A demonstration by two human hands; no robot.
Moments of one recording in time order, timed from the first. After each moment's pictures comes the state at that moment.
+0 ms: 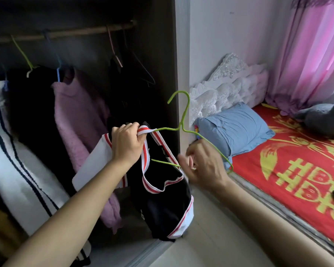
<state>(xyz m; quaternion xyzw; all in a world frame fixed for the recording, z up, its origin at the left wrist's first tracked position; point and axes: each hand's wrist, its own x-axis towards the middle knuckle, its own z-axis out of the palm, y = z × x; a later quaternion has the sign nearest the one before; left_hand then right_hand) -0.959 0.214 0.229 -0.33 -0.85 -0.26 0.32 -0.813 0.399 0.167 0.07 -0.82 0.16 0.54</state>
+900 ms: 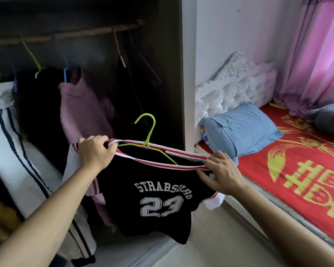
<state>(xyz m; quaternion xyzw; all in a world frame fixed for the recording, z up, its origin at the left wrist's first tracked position) -1.011 0.126 0.205 -0.22 -0.90 -0.19 0.32 -0.811 0.462 0.118 0.06 -0.94 0.07 0.34</state>
